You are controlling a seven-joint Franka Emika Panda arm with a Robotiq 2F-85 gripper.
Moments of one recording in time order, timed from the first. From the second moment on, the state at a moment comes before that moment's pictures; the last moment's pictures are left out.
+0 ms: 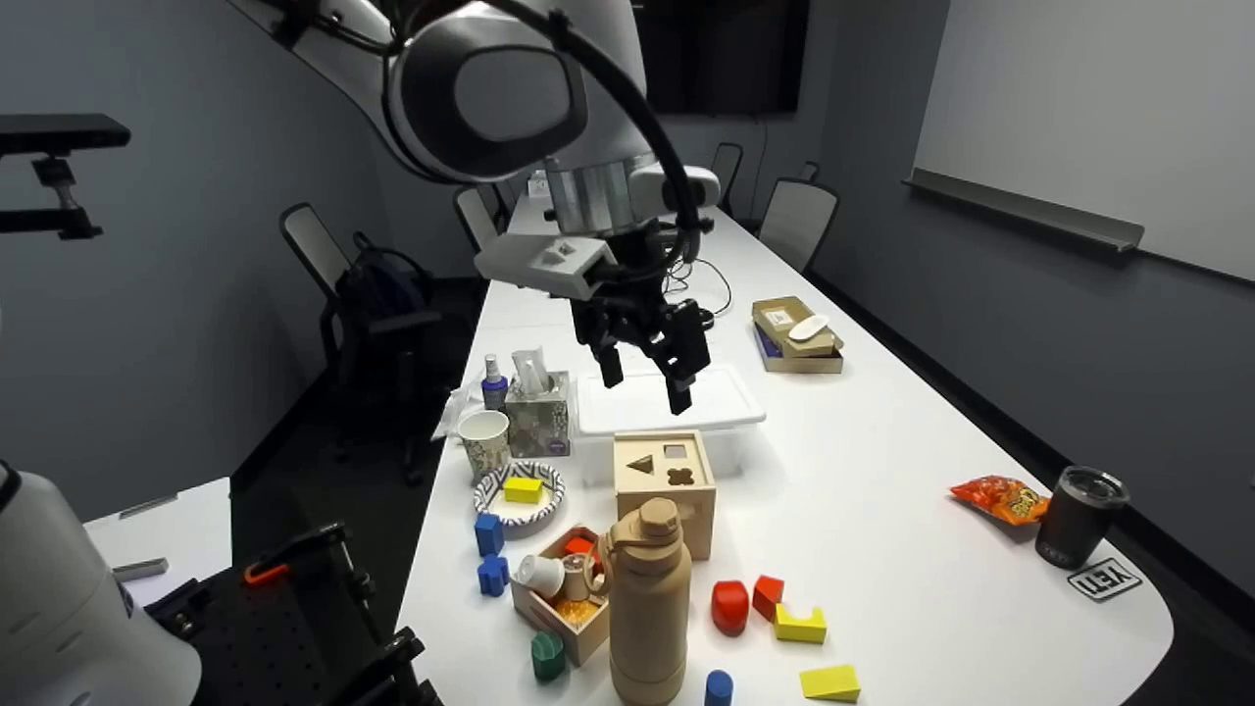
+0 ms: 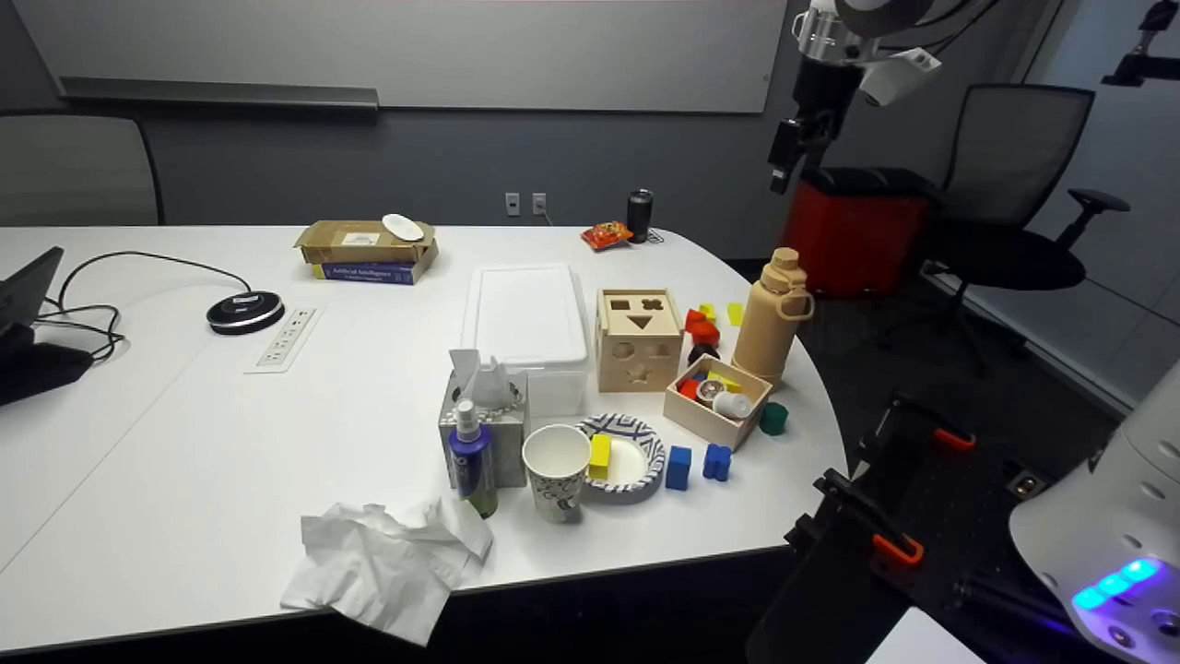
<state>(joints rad) -0.18 -0.17 -0.21 -2.48 -0.22 2.48 -0.22</state>
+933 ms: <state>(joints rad) -0.18 0.14 -0.21 -2.45 -0.23 2.62 -0.17</state>
